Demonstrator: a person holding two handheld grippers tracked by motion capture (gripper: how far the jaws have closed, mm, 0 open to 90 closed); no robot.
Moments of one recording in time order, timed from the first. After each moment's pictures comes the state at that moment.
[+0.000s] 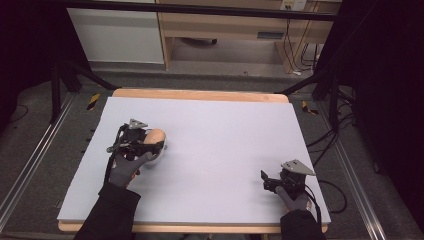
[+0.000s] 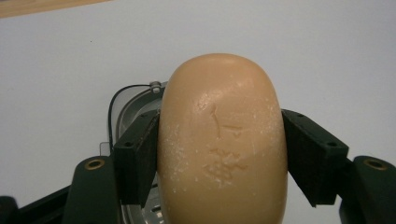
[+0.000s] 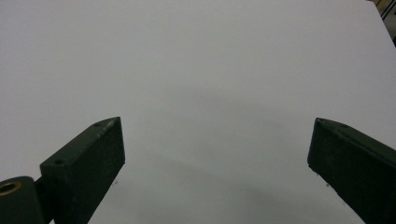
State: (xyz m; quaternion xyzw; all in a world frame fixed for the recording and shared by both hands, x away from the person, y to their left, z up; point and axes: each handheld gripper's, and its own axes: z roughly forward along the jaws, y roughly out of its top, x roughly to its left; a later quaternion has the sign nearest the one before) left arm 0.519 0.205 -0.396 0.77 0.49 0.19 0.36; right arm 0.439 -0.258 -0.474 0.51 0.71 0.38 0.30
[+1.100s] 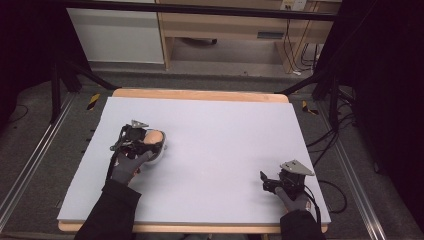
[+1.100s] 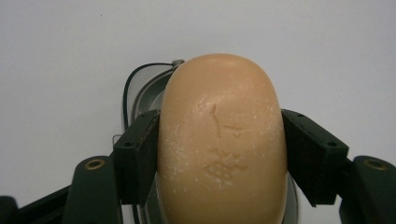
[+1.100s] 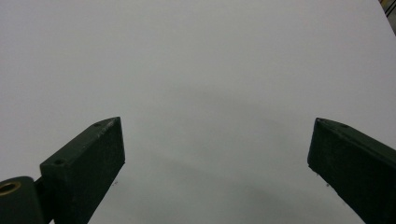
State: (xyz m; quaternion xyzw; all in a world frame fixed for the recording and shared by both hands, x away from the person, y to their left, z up) left arm 0.536 0.210 -0.422 0.77 0.51 0.19 0.32; right arm 0.439 -0.256 -0.475 0.50 0.72 0.38 0.30
